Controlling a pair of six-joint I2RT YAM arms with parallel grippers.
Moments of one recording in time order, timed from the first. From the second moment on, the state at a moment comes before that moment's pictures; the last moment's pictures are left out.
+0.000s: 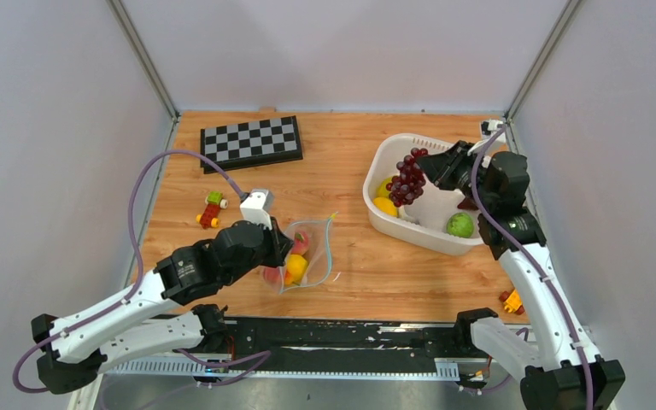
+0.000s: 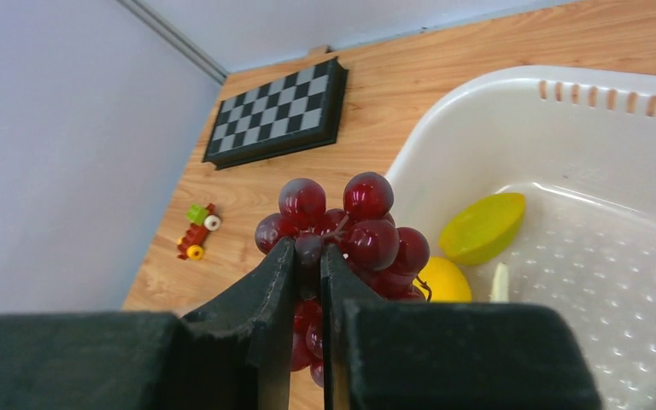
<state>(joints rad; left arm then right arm) -1.05 0.74 0.83 -0.64 -0.40 -0.70 0.17 0.95 0.95 -0.17 -0.30 0.54</state>
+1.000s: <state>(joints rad) -1.05 0.78 0.83 -0.60 -0.36 -0.71 0.74 0.94 0.95 0.07 -0.35 0.67</state>
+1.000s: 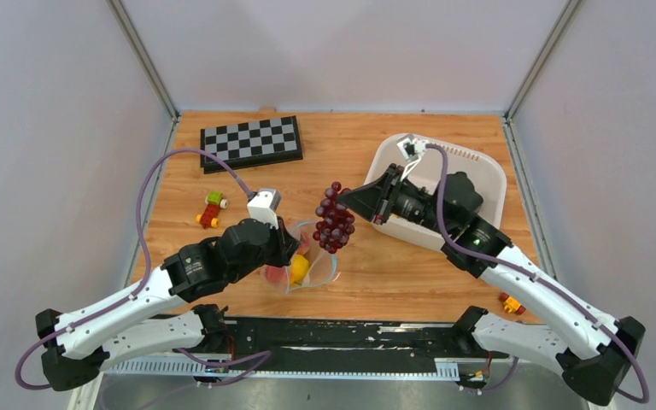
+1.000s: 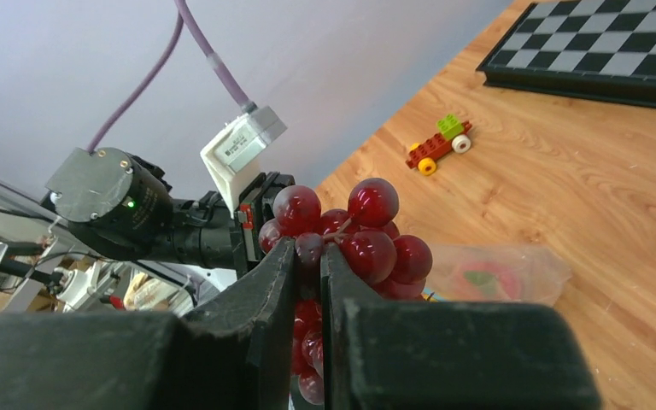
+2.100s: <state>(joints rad) -1.05 0.74 0.83 -0.62 -0.40 -0.74 0.99 1.06 0.86 0.13 -0.31 0.16</state>
